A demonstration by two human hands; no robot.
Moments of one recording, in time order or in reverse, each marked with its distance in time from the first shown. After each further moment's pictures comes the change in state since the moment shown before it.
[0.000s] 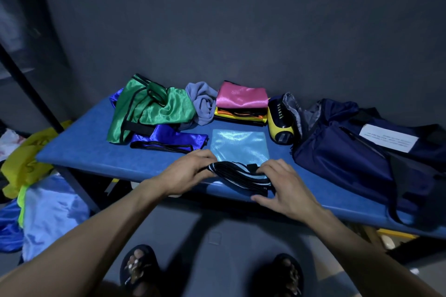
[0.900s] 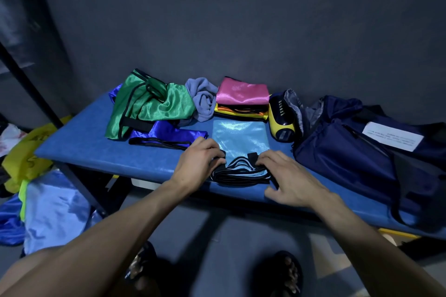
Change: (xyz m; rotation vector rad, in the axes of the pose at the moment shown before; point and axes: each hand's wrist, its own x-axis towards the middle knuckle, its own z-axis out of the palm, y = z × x) left_hand 0.025 0.008 0.033 0.275 0.405 -0.102; right_hand 0.019 0.011 -0.025 -0.044 -0.252 0.018
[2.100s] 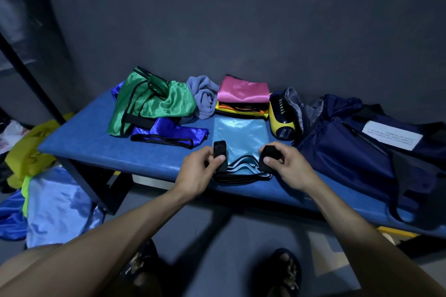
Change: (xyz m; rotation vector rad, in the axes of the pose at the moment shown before) left_hand -0.022 0.029 -0.006 -0.472 -0.004 -0.524; right_hand 0.010 0.000 -0.002 0.768 0.201 0.284
